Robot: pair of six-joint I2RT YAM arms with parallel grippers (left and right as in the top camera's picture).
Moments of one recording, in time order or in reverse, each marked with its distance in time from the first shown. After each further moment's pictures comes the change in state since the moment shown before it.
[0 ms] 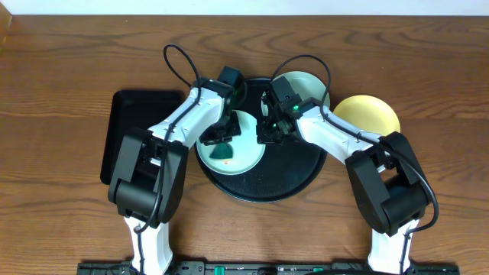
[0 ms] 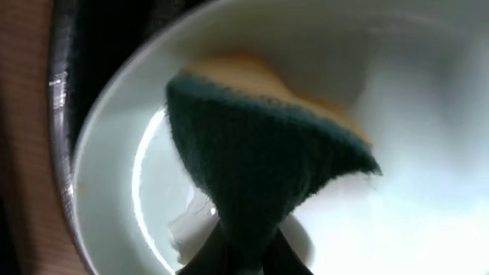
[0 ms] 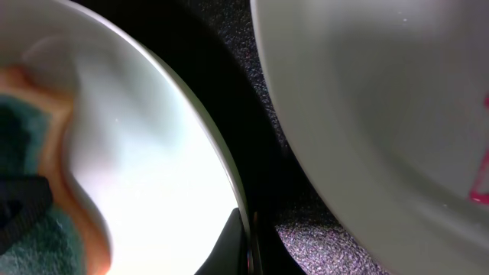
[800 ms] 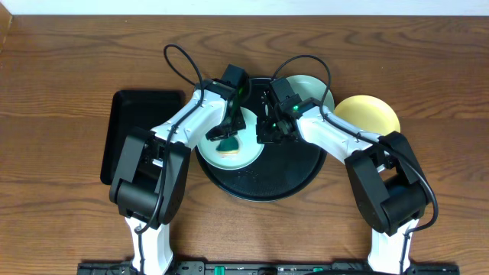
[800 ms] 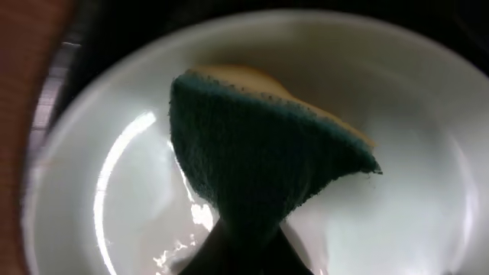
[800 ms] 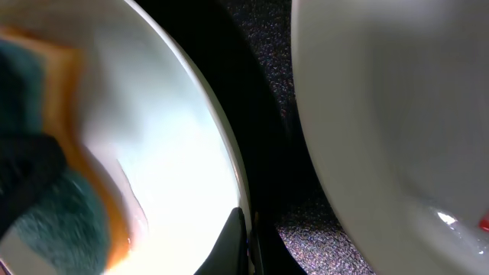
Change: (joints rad) left arm -0.017 0.000 -0.014 0.135 -0.064 -0.155; right arm 0.000 0.003 0.000 0.004 0.000 0.010
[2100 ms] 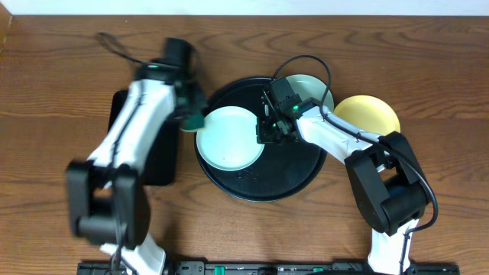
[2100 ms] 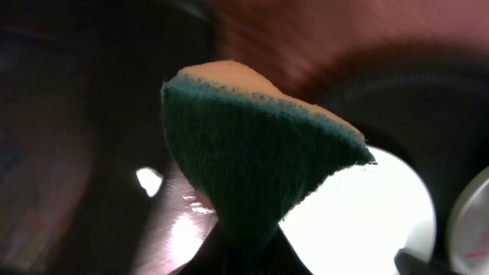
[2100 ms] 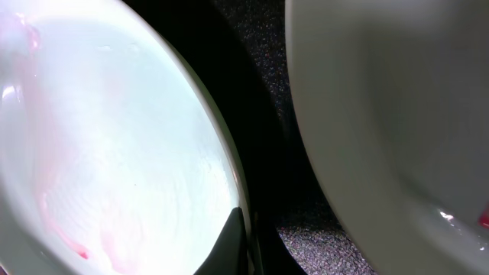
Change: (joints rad) left arm 0.281 -0.242 0.058 -0.108 0.086 0.200; right arm 0.000 0.000 0.000 0.000 0.000 0.000
